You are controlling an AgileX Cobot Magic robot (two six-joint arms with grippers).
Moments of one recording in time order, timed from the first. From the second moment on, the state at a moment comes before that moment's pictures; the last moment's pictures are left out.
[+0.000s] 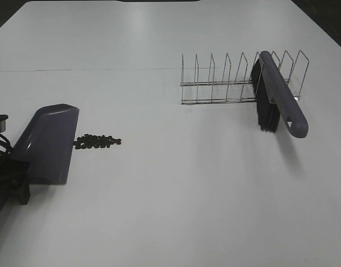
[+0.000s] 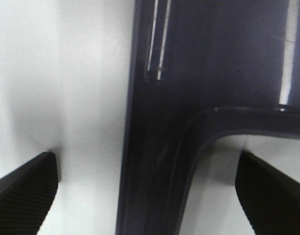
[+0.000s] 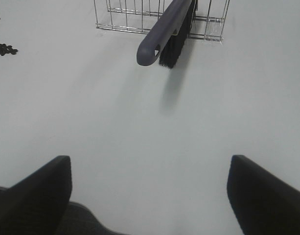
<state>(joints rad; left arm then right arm) -0.12 1.88 -0.83 -0.04 0.63 -0.15 0.06 0.00 -0.46 0.10 1.11 -0.09</state>
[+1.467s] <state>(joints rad) -0.12 1.88 -0.83 -0.01 0.65 -0.15 0.06 1.58 -1.59 -0.04 1.16 0.09</state>
